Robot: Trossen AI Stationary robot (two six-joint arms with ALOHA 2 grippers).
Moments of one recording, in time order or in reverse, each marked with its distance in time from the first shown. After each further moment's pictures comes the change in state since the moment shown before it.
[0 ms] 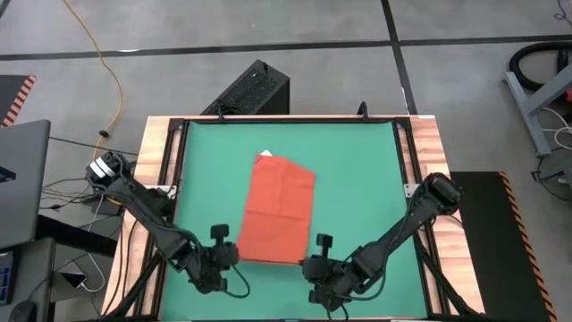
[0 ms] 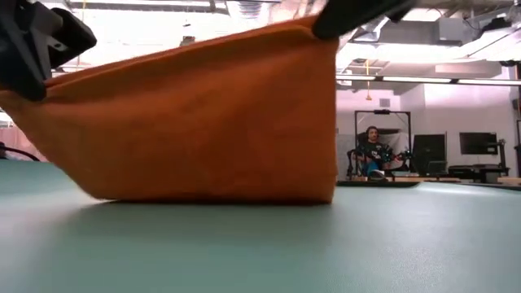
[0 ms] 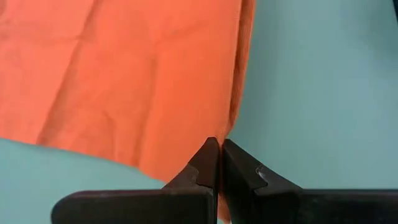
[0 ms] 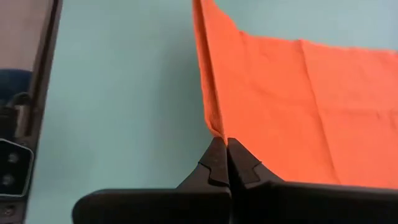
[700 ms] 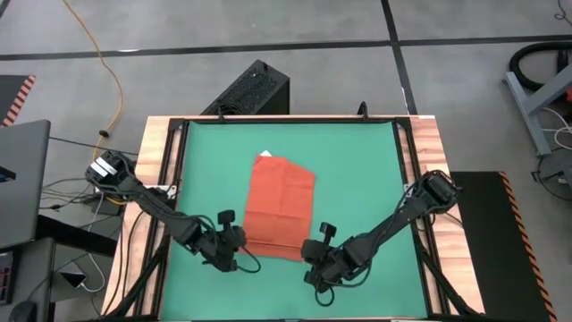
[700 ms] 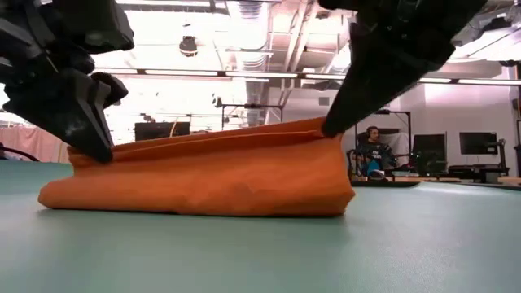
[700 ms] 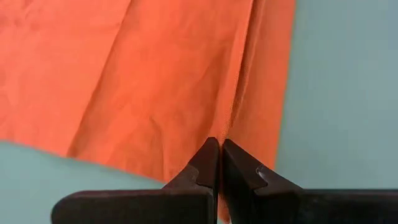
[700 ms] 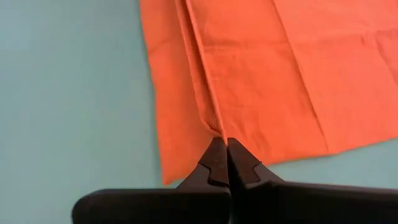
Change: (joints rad) left arm 0.160 0.000 -0.190 0.149 0.002 0.101; right arm -0.081 0.018 -0.119 -0.029 -0.063 0.181
